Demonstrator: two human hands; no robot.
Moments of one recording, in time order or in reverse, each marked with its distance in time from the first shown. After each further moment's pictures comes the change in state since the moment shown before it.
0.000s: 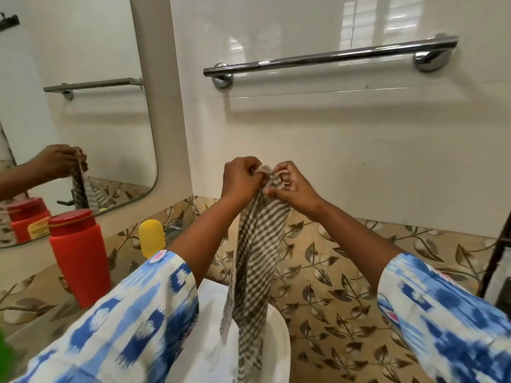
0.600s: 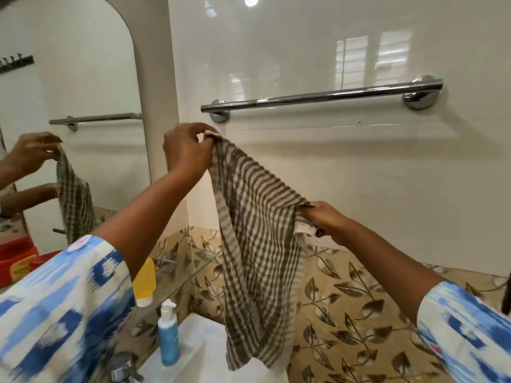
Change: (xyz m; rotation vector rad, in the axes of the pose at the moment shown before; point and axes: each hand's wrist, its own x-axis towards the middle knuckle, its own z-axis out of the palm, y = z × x) left_hand 0.079 0.035 -0.080 0.019 0.358 0.064; right_hand 0.005 -0.012 -0.057 -0.210 0.109 0.427
